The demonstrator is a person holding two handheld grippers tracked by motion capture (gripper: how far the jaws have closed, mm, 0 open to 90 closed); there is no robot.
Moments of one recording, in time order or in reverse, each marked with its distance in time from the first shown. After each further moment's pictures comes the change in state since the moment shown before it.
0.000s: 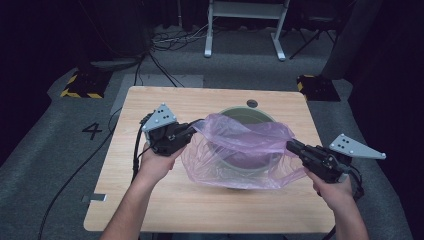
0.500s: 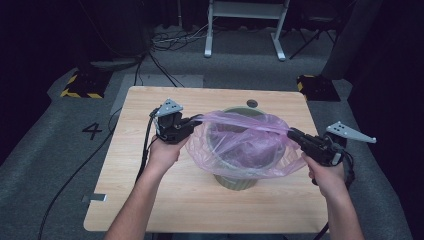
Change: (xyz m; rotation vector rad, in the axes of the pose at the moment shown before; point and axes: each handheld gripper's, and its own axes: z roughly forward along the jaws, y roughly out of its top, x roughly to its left) left arm 0.036 -0.017 0.041 0.092 0.097 -0.112; right arm -0.037 -0.004 0.030 0.032 -0.096 0.160
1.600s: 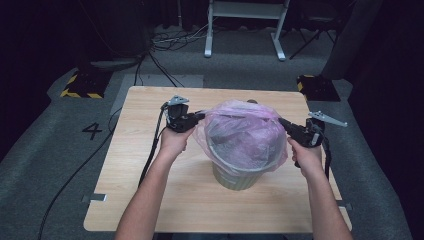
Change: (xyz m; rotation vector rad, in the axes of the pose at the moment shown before) left arm 0.044 -0.014 0.066 0.070 0.025 -0.104; right arm -0.049 -0.019 0.078 0.032 -0.033 0.153
